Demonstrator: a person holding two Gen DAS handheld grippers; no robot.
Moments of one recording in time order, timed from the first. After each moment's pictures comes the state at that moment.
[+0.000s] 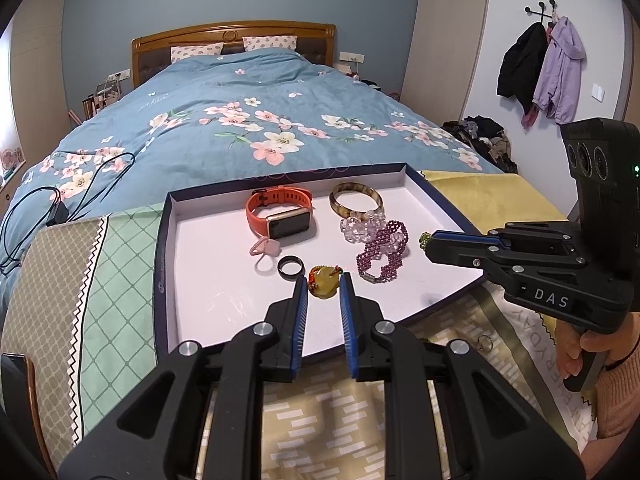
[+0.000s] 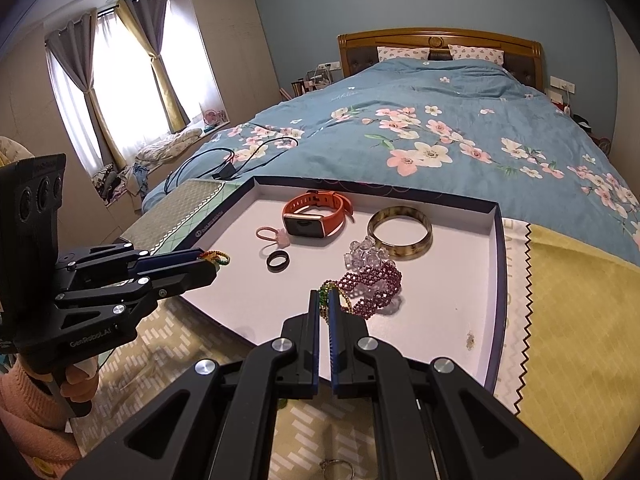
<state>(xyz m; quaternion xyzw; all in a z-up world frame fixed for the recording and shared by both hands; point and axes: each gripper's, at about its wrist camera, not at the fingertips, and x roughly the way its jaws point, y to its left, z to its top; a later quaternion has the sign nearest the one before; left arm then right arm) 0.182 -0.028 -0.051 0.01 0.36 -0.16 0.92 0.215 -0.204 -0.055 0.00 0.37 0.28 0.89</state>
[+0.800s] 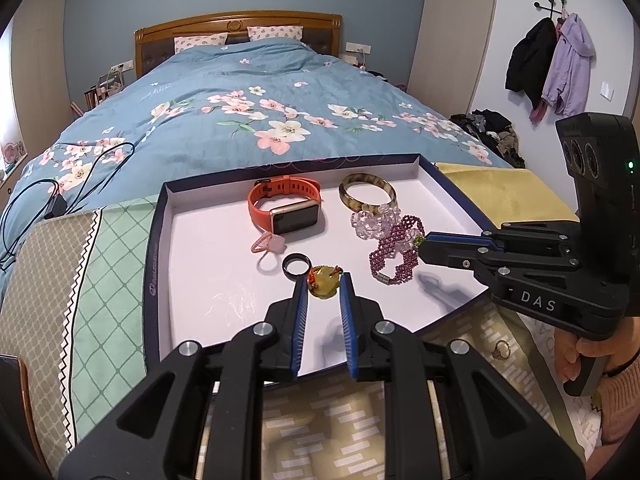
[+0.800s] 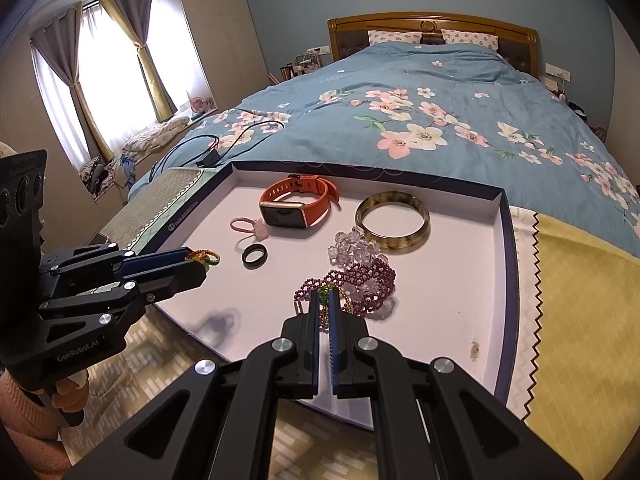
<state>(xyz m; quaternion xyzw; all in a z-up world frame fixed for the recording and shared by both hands) 0.202 -0.030 -0.066 0.01 0.37 -0.15 0.91 0.237 -0.194 -0.071 -0.01 0.40 0.26 0.88</state>
